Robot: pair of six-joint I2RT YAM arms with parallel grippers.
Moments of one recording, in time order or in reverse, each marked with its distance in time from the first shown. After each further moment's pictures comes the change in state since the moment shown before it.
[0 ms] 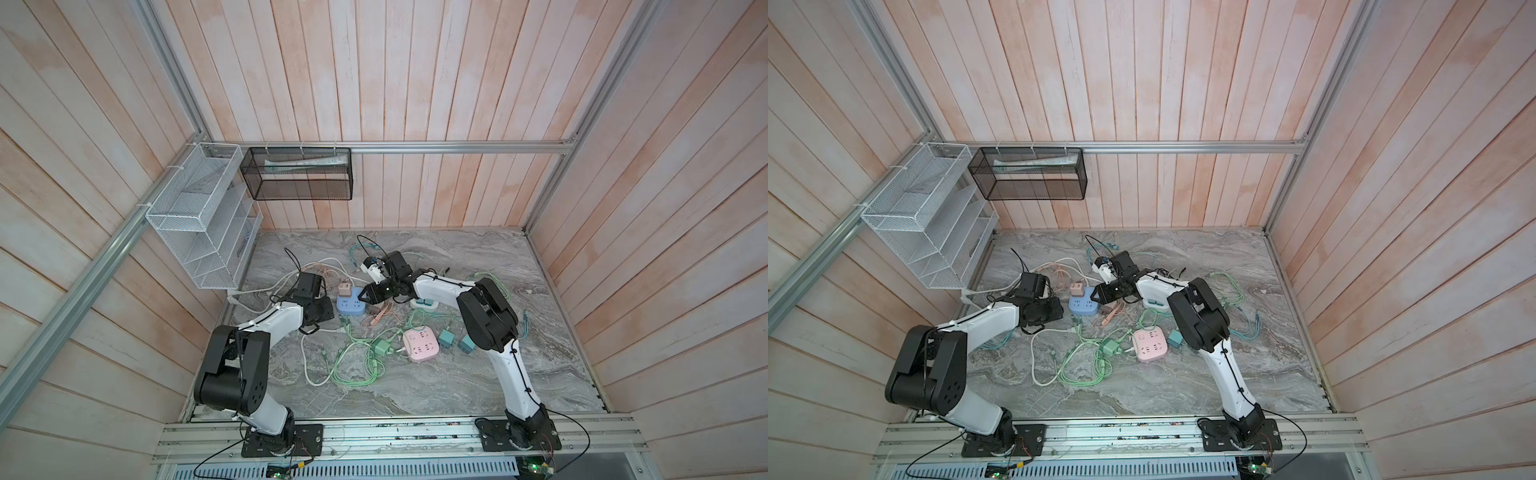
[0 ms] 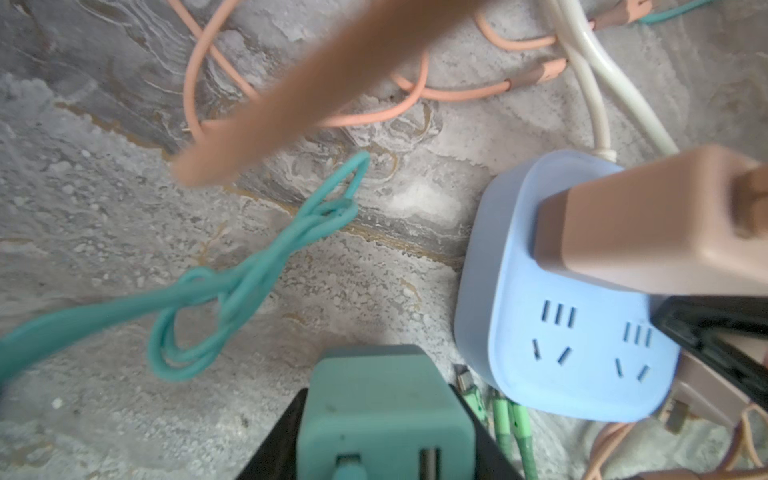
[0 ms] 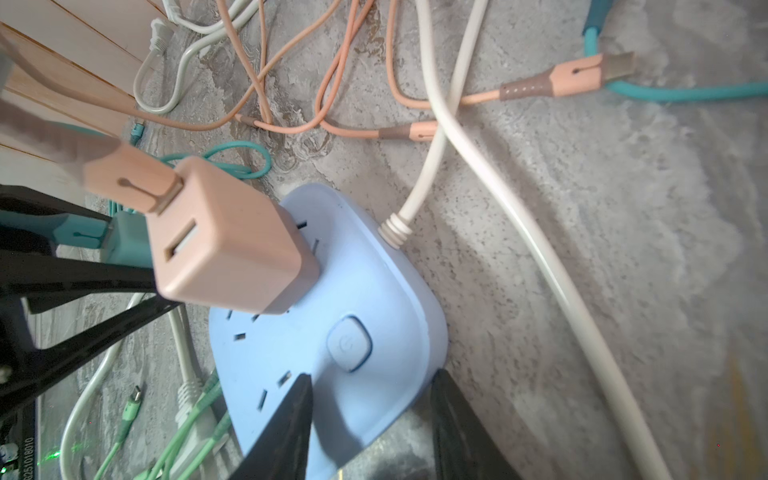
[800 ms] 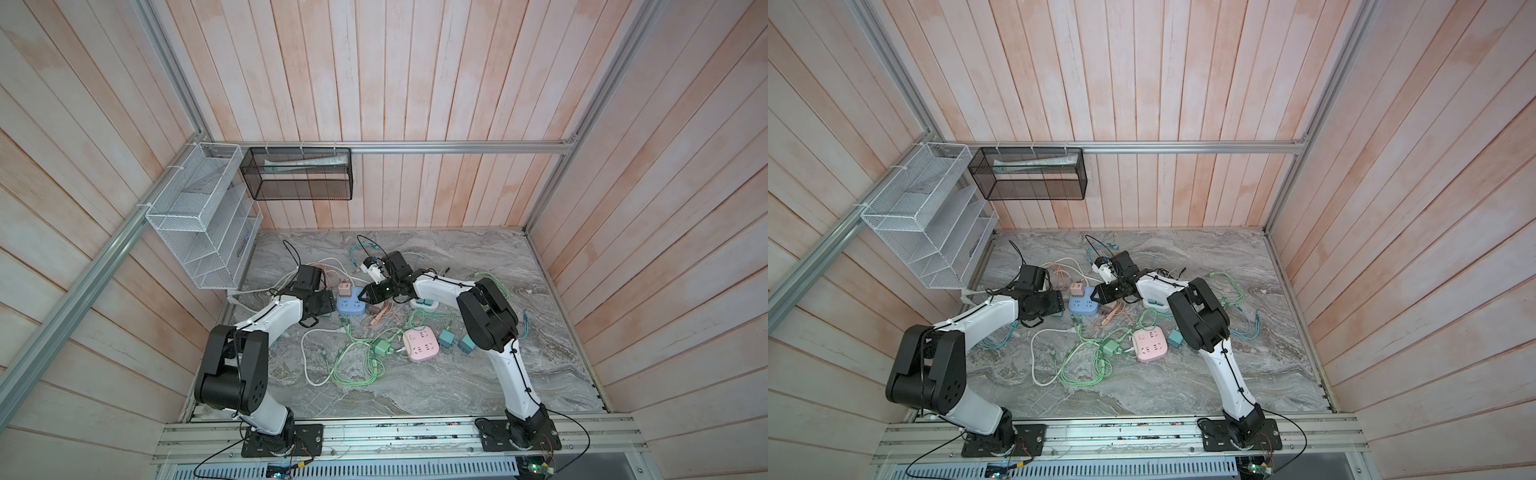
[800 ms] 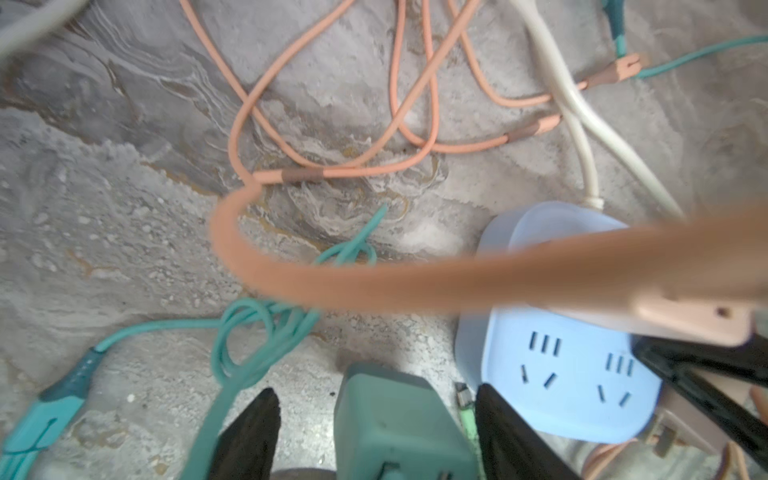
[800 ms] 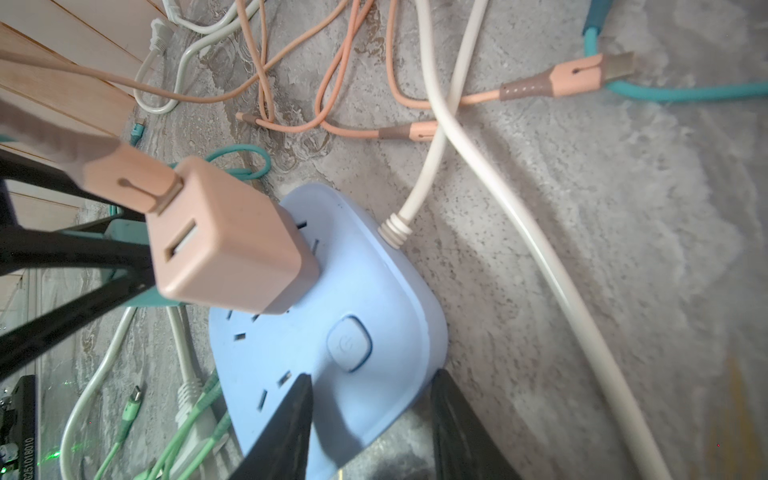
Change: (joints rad) left arm 0.000 0.003 0.107 -0.090 -0.071 0.013; right arm 0.000 0.000 0.000 0.000 0.000 0.000
